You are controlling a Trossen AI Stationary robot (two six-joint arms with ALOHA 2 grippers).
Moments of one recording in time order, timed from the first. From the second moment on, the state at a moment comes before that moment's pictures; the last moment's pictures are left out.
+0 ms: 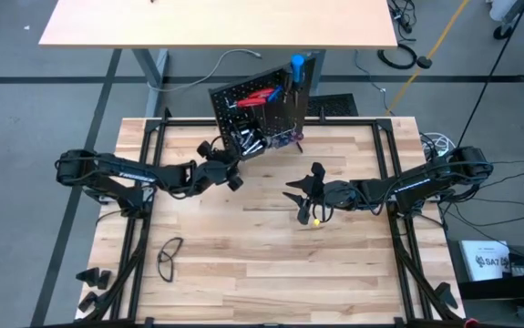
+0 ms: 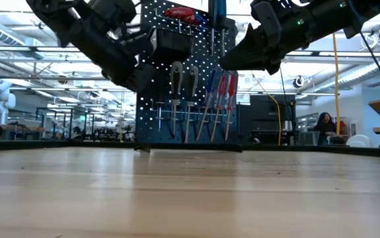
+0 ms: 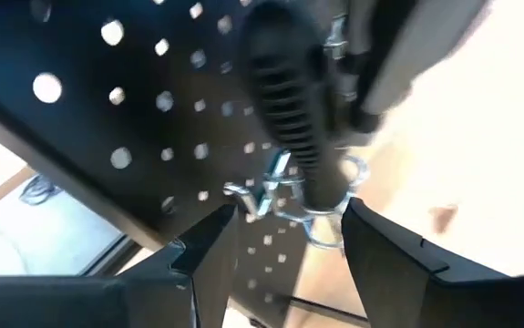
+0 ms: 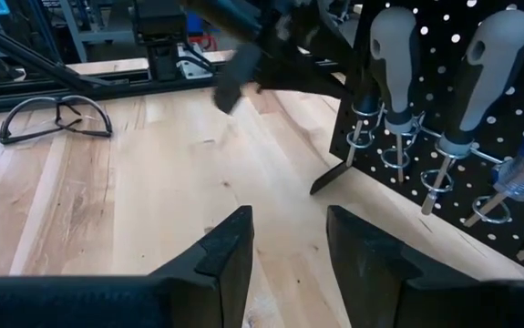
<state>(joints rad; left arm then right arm) 0.10 1.38 0.65 0.16 -0.71 -0.05 0.14 1.36 0.64 0.38 0.45 0.17</state>
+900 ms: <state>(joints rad) -0.34 1.05 0.68 -0.64 -0.26 -0.75 0.17 1.36 0.64 0.36 0.44 0.28</state>
